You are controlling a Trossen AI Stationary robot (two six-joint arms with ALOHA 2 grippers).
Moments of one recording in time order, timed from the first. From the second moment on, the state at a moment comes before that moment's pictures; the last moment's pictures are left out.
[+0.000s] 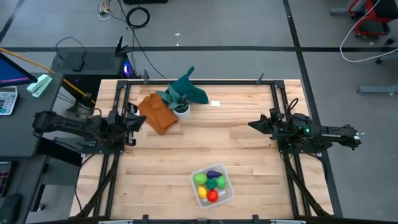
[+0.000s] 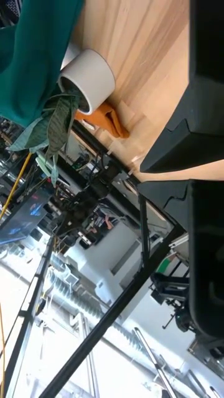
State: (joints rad) left arm -0.11 0.47 0.01 1.09 -0.24 0.05; right arm -0.09 0.00 0.03 0.10 -0.01 0.84
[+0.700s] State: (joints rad) left arm -0.11 0.01 0.05 0.34 -0.24 -0.04; right arm -0.08 0.00 0.03 0.10 -0.01 0.84
